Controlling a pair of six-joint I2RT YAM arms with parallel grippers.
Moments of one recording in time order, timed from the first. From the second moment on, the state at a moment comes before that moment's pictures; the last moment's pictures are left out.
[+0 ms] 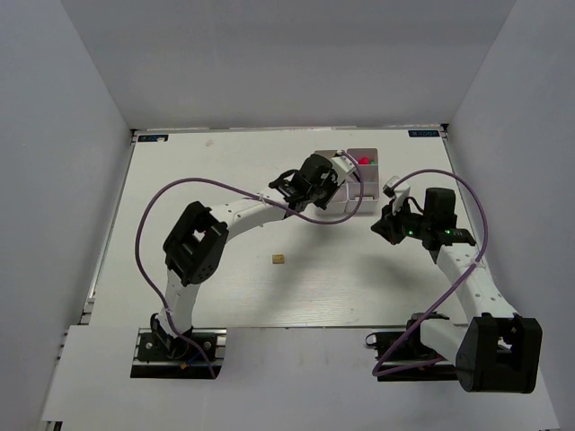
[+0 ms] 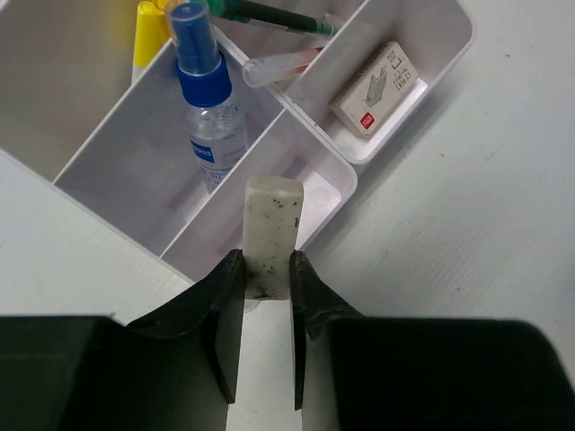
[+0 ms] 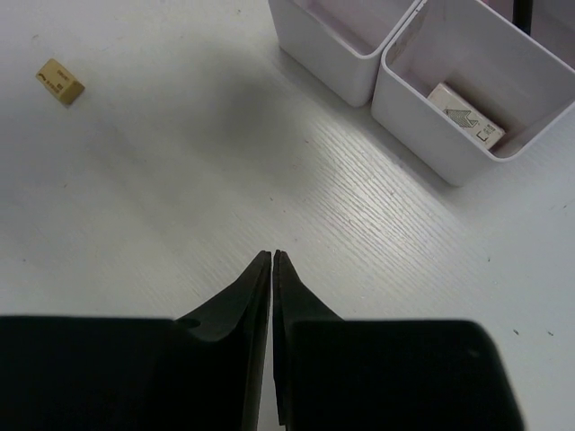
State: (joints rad) left arm -0.82 2.04 1.58 -0.13 -0.05 0.12; right arm 0.02 1.07 0.67 -0.33 -0.72 -0.43
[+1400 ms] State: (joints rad) left arm -0.82 1.32 1.18 -0.16 -0.33 -0.21; right arm 0.16 1.30 0.77 -0.64 -1.04 -1.03
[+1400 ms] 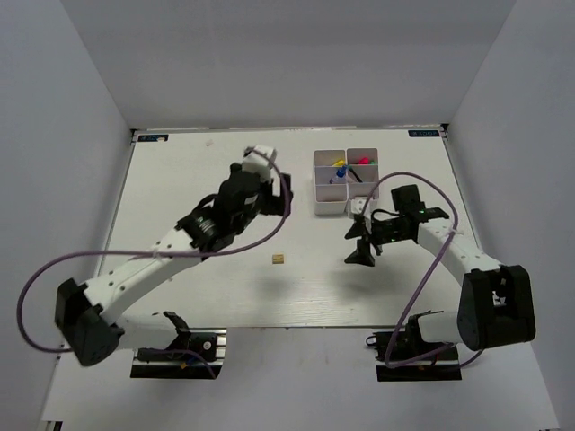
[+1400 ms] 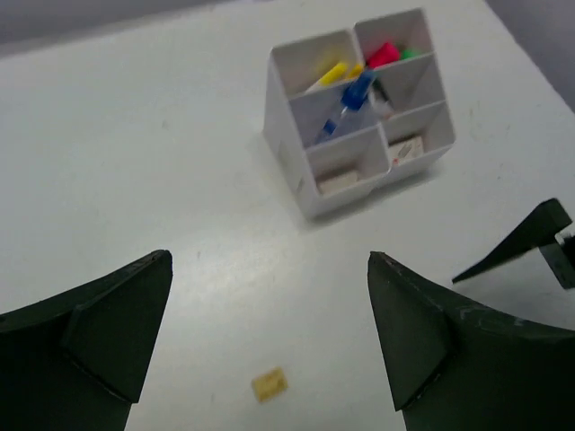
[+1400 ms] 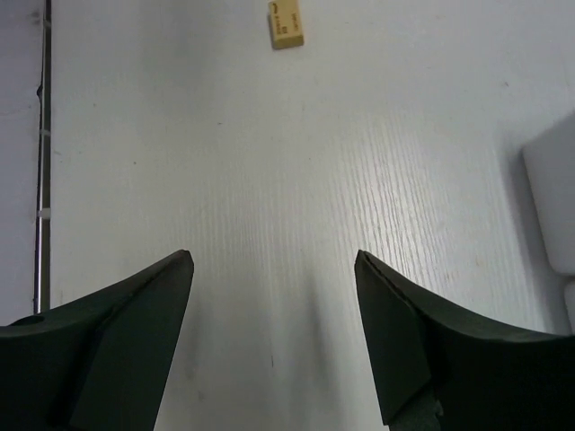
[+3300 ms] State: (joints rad) left arm -0.82 0.62 0.66 -0.82 -0.45 -0.91; right arm 0.91 1.88 1.21 -0.38 -0.36 -0.68
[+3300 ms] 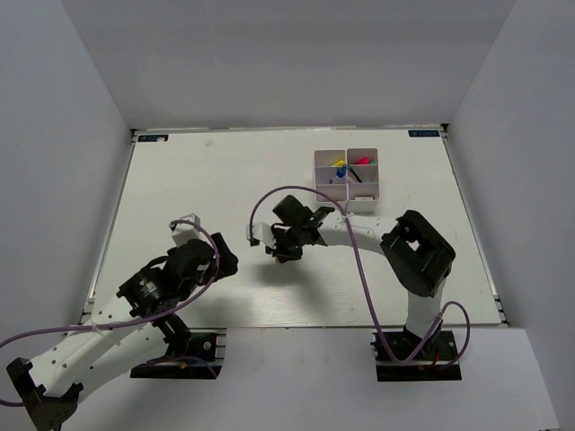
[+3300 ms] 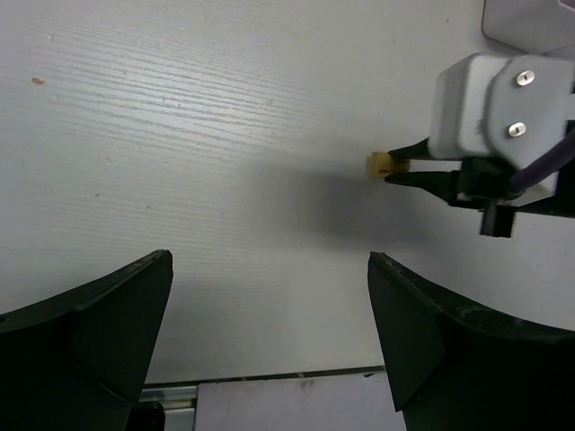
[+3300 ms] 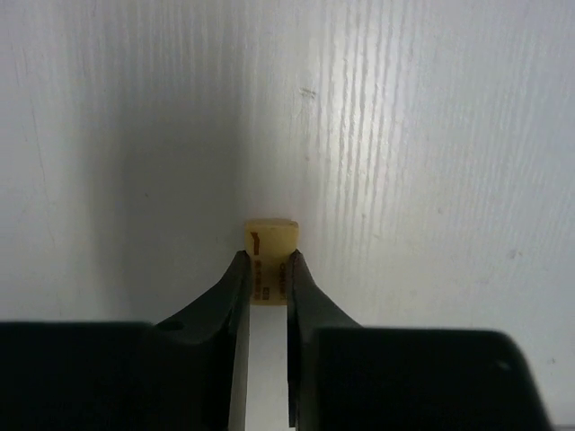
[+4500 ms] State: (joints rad) left arm -0.82 0.72 0.60 -0.63 -0.39 -0.87; right arm 0.43 1.69 1.29 -0.46 -0.23 -0.74
